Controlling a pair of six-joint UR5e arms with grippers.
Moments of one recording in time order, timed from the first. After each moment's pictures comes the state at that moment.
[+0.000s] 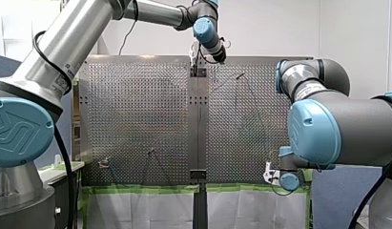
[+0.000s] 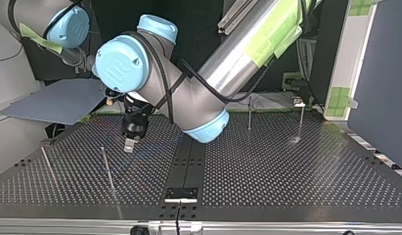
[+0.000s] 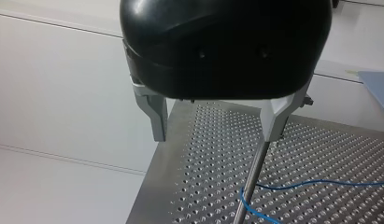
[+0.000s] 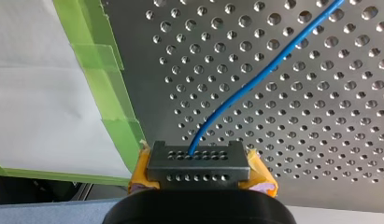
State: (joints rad) left arm -0.76 -2.06 -0.90 -3.43 -1.93 -1.74; right arm 1.69 -0.40 1.46 -0.85 1.62 1.67
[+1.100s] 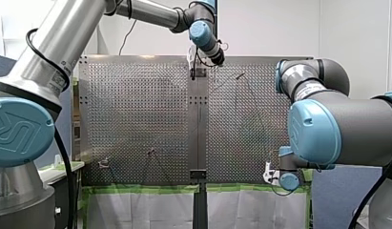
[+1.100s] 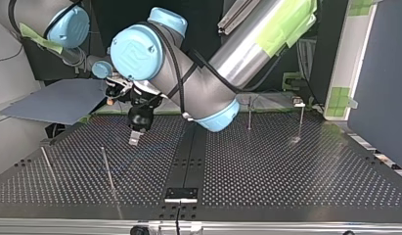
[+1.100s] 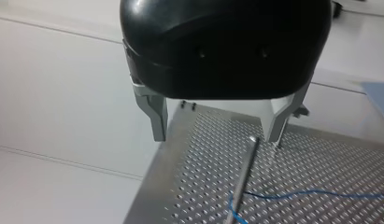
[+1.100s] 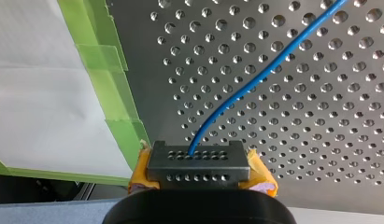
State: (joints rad) left arm -0.75 -1.98 -1.05 -3.34 -1.89 -1.78; right arm 1.69 -0.40 1.46 -0.85 1.62 1.66
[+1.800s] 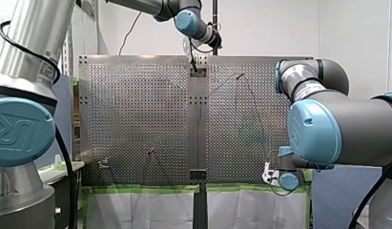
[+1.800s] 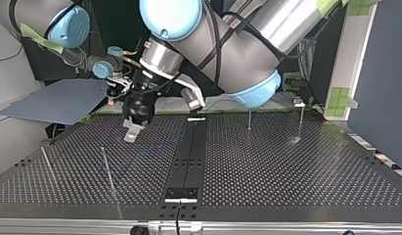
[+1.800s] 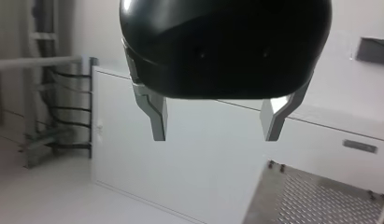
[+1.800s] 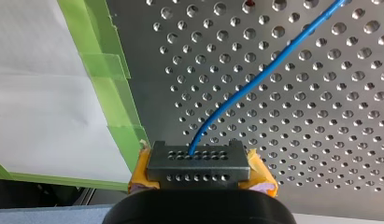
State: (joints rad) left arm -0.74 -1.79 -1.24 -3.14 -1.78 -1.97; right arm 1.70 -0.40 1.46 -0.84 1.61 1.66
